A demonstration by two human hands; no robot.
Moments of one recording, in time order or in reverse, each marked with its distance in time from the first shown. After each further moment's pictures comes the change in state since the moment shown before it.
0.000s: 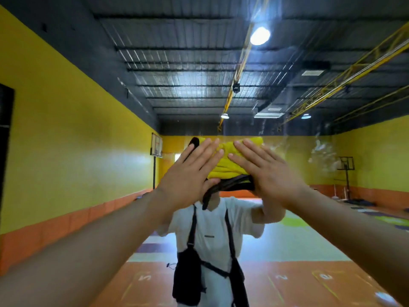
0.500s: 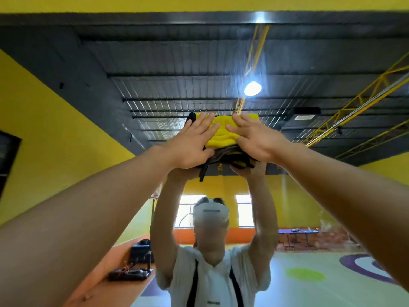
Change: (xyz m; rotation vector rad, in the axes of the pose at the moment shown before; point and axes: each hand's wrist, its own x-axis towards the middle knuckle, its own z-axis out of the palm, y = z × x) left_hand 0.229 -0.125 -0.084 -0.172 -0.228 -0.084; right_hand 0.206 0.137 -0.110 0.244 -0.122 0.266
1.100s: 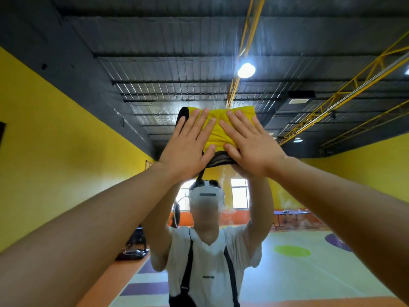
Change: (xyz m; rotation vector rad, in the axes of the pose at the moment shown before) left_hand 0.000 0.088 0.070 0.150 0.352 -0.034; right_hand -0.077 0.066 0.059 -0.214 0.266 -0.098
